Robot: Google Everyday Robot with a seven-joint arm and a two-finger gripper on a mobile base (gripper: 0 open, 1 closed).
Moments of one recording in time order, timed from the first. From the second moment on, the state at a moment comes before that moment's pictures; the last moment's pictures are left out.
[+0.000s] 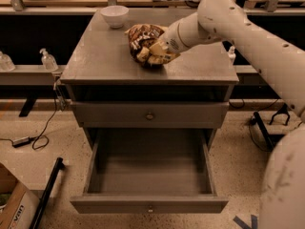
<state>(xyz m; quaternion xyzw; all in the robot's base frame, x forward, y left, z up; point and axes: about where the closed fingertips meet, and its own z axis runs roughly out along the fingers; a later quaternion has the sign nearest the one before) 0.772 -0.027 0.879 -0.46 0.76 0.13 0.44</state>
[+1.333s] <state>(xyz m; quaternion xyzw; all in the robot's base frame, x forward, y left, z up) 0.536 -0.052 0.900 -0.60 0.69 0.18 0.37</state>
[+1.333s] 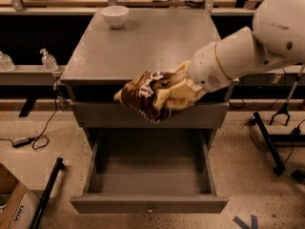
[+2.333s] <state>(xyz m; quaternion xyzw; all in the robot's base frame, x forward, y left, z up) 0.514 -0.067 0.812 -0.58 0.70 0.26 0.33</state>
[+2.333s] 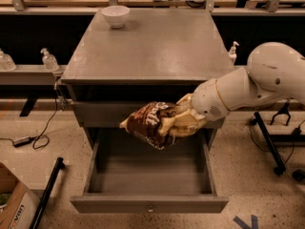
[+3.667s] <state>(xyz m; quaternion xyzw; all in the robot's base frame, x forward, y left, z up) 0.543 -0.053 0.627 -0.54 0.72 0.30 0.33</state>
